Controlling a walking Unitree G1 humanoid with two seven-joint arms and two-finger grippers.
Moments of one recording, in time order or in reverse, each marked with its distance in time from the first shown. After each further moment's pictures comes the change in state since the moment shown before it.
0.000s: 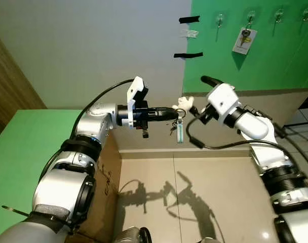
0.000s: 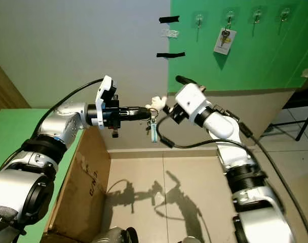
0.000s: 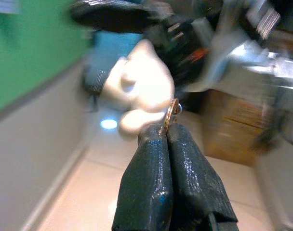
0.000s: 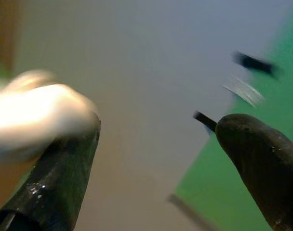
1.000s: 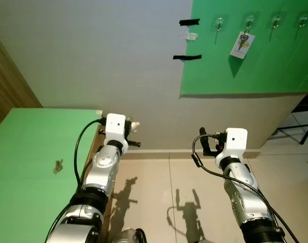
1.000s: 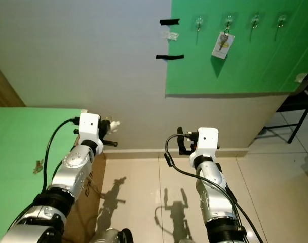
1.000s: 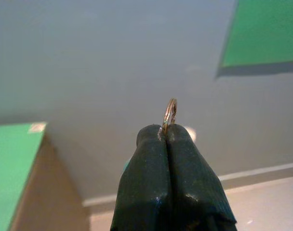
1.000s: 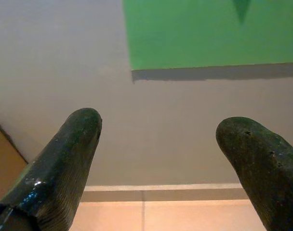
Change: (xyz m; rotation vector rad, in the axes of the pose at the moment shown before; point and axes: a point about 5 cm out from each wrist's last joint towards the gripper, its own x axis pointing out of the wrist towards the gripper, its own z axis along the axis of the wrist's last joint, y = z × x) left arm -0.030 -0.010 -0.107 -0.011 0.023 1.188; right arm -0.067 0.064 -0.086 0.478 0.342 -0.514
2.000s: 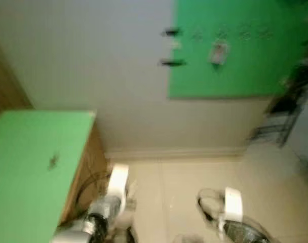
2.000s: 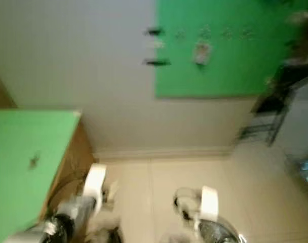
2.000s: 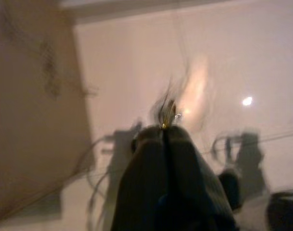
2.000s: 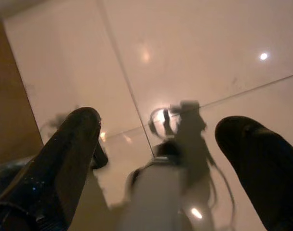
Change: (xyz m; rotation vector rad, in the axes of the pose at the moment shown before) left arm -0.069 -0.012 -0.136 -0.019 0.807 0.023; right arm -0.074 -0.025 -0.150 0.262 0.887 -0.172
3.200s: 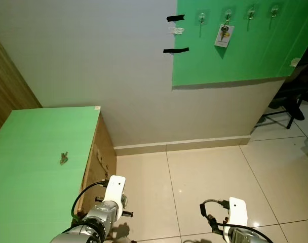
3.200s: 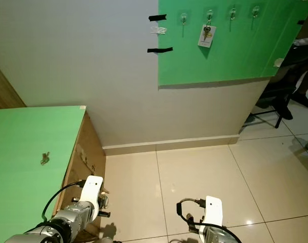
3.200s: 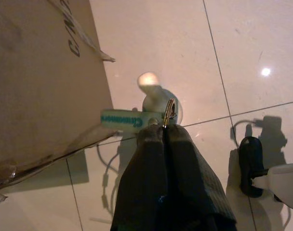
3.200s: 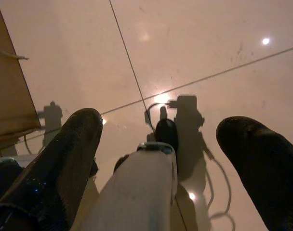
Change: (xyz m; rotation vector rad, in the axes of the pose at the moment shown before) left arm -0.001 0.008 -0.018 -0.011 0.049 0.026; right arm -0.004 -0.019 -0.024 -0.062 0.027 -0.035
